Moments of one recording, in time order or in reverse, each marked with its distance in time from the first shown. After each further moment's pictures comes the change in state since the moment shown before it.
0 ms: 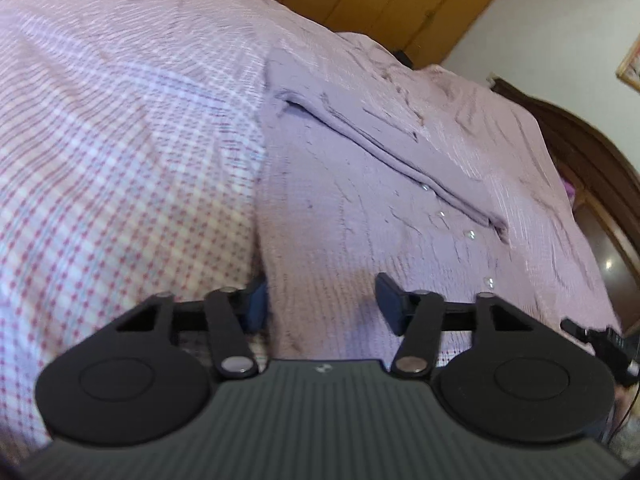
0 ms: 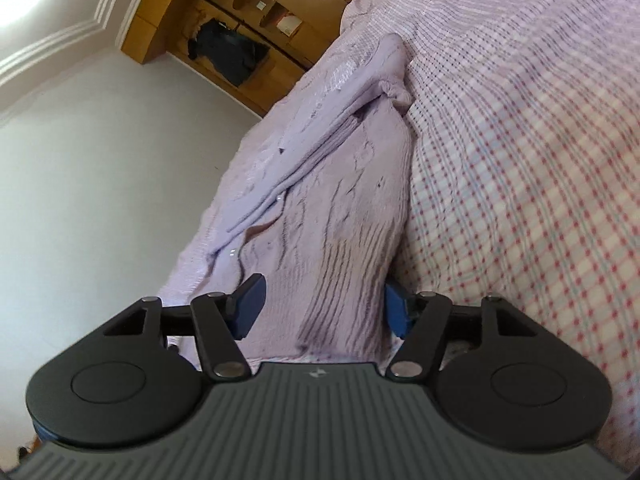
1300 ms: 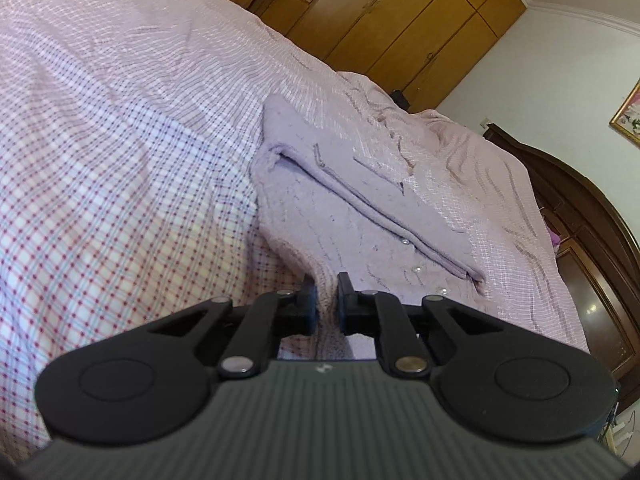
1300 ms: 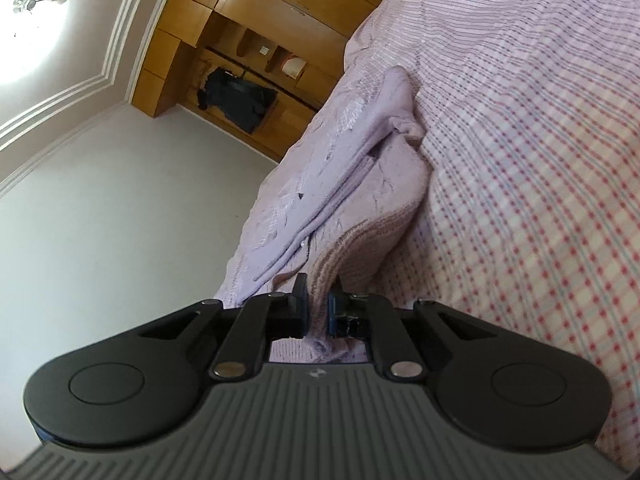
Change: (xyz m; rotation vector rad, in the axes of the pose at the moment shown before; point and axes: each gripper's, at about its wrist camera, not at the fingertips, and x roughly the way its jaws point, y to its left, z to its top) left arm -0.029 -0.009 0.021 -0.055 -0.102 -0.043; right arm 0.001 0.003 0.011 0.067 -0.125 0.048
